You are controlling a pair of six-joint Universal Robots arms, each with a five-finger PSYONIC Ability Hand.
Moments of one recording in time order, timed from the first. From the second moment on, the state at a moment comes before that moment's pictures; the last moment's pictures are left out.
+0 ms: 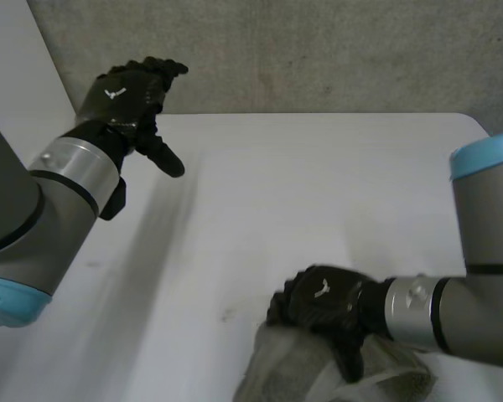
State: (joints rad) left arm 4.21 -1.74 -1.44 3.22 -1.61 3.13; right arm 2.02 -1.20 1.54 0.60 1.01 2.27; left_hand 0.17 0.17 0.17 0.17 0.03; right_hand 0.23 0.25 0.25 0.26 0.06
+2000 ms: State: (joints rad) left arm 4.09 -2.16 -1.27 3.12 -1.63 2.72; right arm 1.90 -1.42 1.46 -0.16 1.41 3.05; left_hand 1.17 1.19 1.19 1.19 1.01; right_hand 1.32 1.30 1.31 1.34 1.14
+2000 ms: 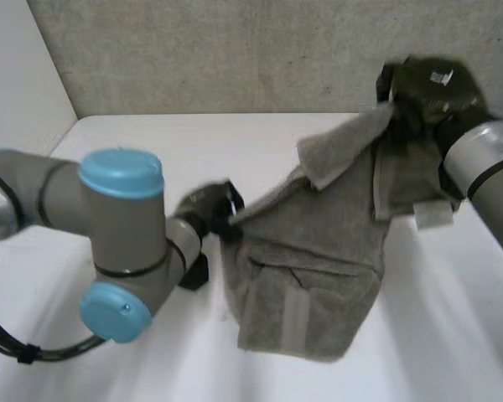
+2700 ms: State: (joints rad) left arm 4.06 -1.97 -1.79 3.40 -1.64 2.99; right arm 1.70 -1.02 1.39 0.17 1.02 2.70; left_hand 1.20 1.22 1.22 1.22 1.03; right_hand 0.59 0.60 0.60 0.60 0.40
